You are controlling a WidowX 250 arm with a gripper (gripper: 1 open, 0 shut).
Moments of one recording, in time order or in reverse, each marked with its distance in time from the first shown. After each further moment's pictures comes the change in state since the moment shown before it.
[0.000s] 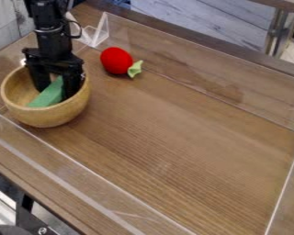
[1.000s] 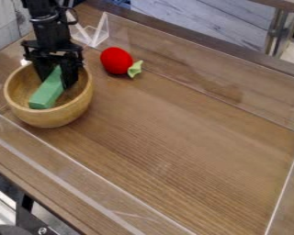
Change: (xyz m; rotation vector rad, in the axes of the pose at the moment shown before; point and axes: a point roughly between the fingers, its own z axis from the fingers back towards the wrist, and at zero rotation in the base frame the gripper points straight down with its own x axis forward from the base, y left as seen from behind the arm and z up) arm -0.004 -0.006 0.016 -0.101 0.024 0.024
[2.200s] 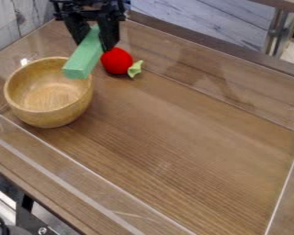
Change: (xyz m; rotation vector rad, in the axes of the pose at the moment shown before) arm -0.016 -0.110 0.081 -0.090 -0.105 -0.140
